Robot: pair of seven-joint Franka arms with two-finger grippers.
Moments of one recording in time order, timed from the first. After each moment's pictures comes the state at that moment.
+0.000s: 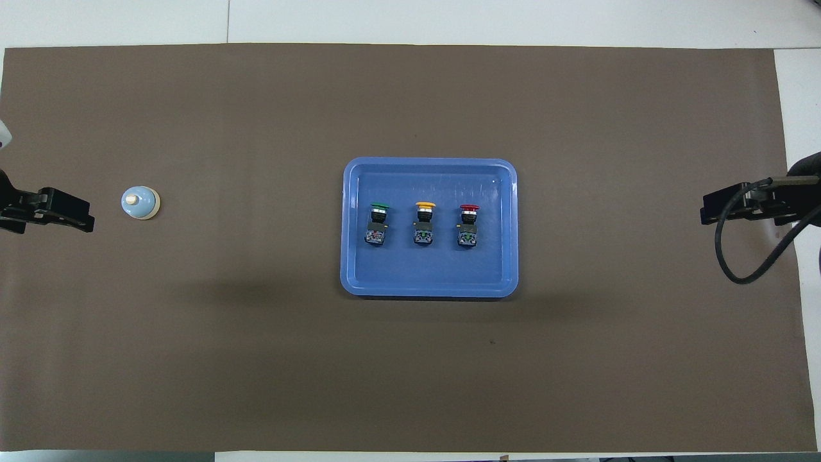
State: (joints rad) left arm 0.06 0.02 -0.04 -1.69 0.02 1.57 0.08; right arm -0.03 -0.05 0.01 -1.70 -0.01 1.58 0.02
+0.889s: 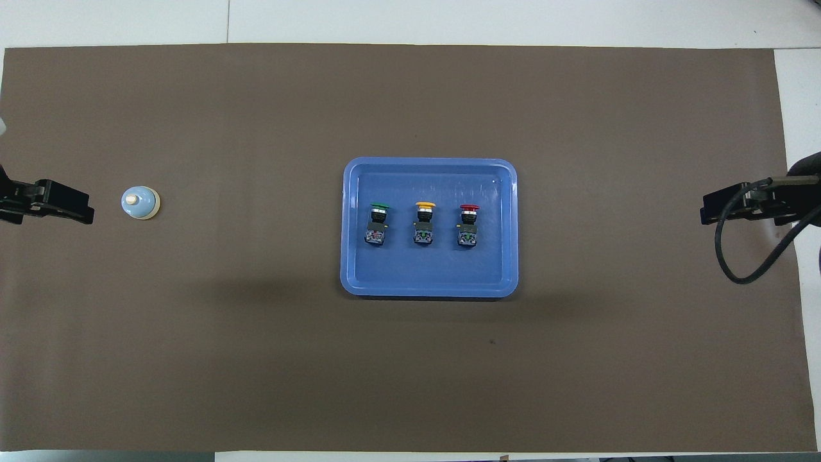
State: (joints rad) left arm 0.03 0.02 -0.04 -1.63 0.01 1.55 0.08; right arm -0.03 -0.05 0.01 -1.70 -0.01 1.58 0.02
